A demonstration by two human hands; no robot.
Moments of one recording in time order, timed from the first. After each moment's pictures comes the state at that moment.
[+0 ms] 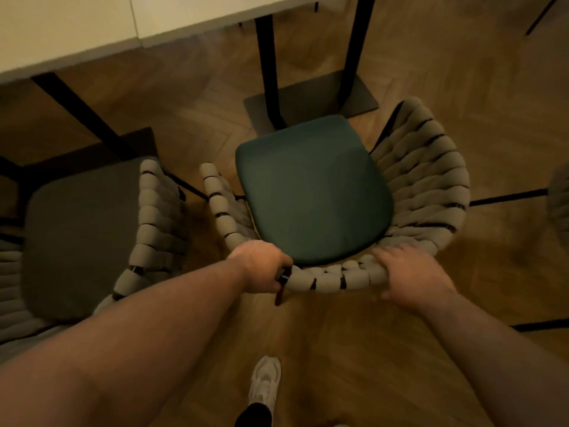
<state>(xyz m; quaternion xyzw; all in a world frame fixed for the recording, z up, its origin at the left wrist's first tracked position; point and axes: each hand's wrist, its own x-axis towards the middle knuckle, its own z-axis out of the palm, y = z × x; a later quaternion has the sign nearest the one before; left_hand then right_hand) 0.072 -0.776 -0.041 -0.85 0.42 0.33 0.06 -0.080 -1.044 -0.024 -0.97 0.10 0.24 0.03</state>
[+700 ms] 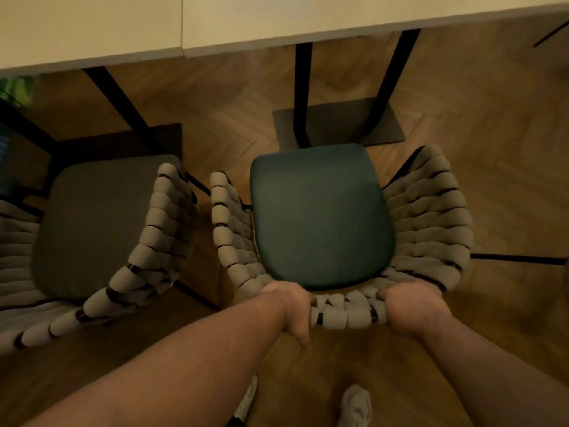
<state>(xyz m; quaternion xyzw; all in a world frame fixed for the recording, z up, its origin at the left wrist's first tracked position) 0.039 -0.855 -0.046 -0.83 0.31 0.45 0.07 -0.033 -1.095 -0.034 -0.93 0.01 0.35 -0.06</state>
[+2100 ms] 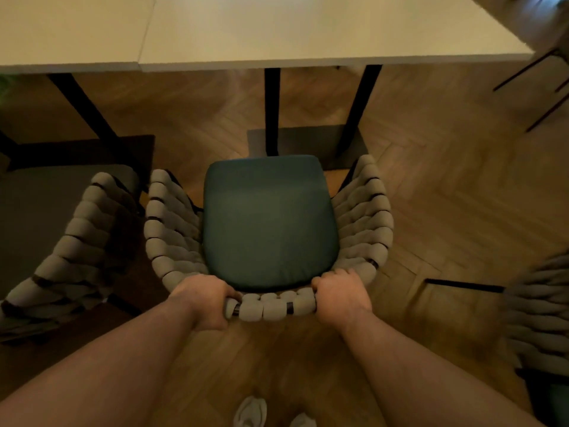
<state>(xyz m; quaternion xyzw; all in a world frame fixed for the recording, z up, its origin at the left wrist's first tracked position) 0.063 -0.869 -0.045 -0.91 0.22 0.35 0.03 0.008 -1.152 -0.036 -0.97 -0.05 0.23 -0.01</state>
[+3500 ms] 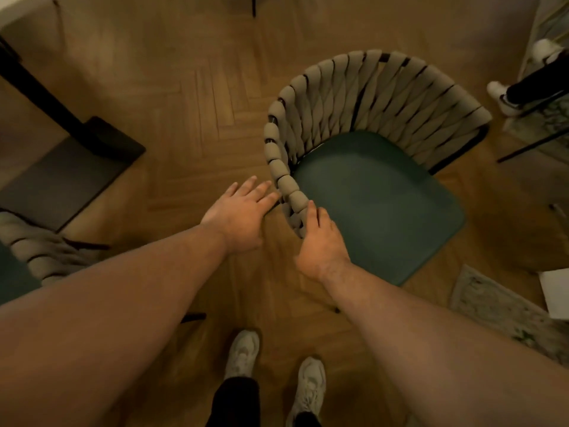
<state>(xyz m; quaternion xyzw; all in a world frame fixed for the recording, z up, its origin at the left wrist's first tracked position) -0.003 -1.535 -0.006 -0.72 0.67 0.18 0.11 -0.192 -1.595 -0.042 -0.82 0.50 0.14 0.26</state>
